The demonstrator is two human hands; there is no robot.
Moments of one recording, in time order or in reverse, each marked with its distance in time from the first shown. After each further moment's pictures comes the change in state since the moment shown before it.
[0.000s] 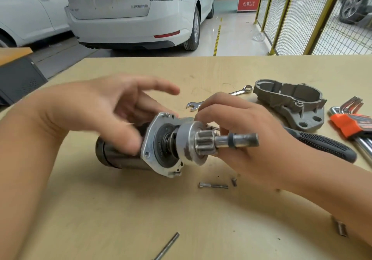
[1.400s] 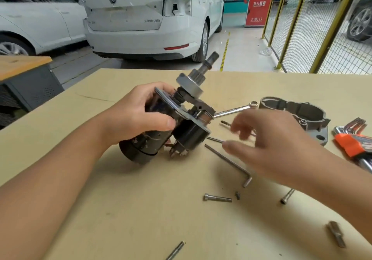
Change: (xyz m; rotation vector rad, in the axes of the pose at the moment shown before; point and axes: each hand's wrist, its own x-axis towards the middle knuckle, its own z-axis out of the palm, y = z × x) left_hand 0.021 -0.014 0.016 -0.064 0.497 0.096; right_hand -0.001 0.003 -0.018 -0.181 -0.012 0.493
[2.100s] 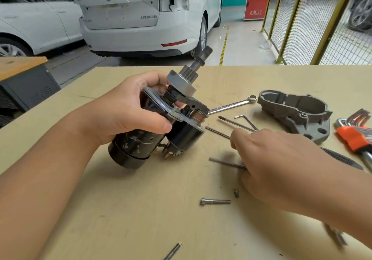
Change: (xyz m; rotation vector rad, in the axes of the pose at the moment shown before) left_hand 0.002 0.007 -0.002 -0.109 -0.057 0.000; right_hand -0.020 -0.020 -0.006 -0.490 -0.343 -0.041
